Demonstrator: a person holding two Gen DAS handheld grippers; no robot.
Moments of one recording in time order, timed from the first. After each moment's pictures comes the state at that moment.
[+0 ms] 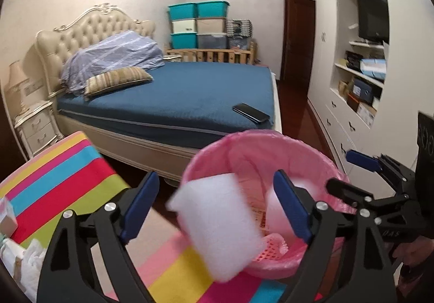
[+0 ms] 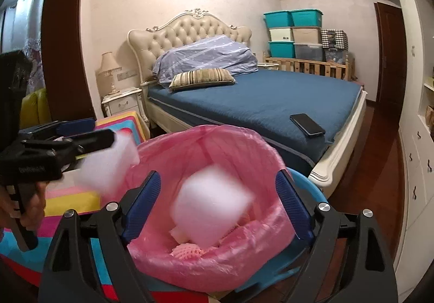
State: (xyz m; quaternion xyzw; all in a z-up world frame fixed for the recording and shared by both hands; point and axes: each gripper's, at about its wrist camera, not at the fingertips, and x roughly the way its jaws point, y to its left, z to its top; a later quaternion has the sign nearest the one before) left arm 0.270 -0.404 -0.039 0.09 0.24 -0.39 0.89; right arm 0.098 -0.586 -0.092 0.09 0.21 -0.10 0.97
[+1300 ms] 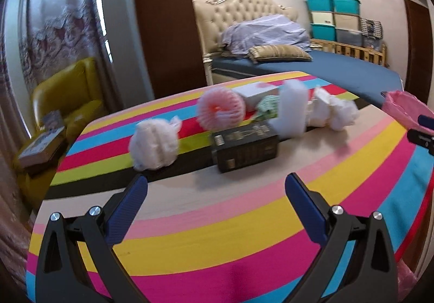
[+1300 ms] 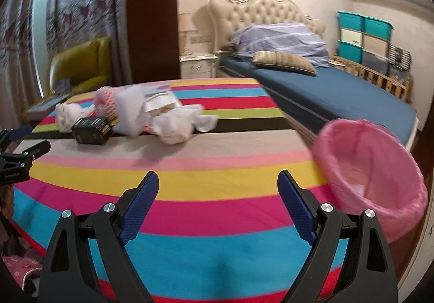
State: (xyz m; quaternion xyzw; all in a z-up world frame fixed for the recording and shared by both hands) left arm 0.159 -0.002 -0.051 0.08 0.27 -0.02 0.96; right arm 0.123 -0.302 -0.079 -0.01 0.29 0.06 0.96
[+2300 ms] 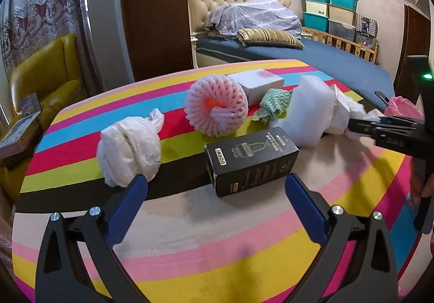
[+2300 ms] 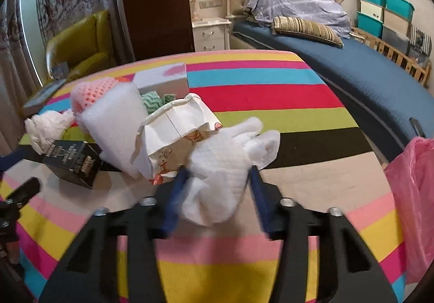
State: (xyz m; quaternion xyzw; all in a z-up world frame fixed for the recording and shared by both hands) left arm 0.235 0.003 -0.062 0.05 0.33 -0.07 0.94; right arm 0.260 -0.248 -0.096 0.02 0.37 0.09 0.92
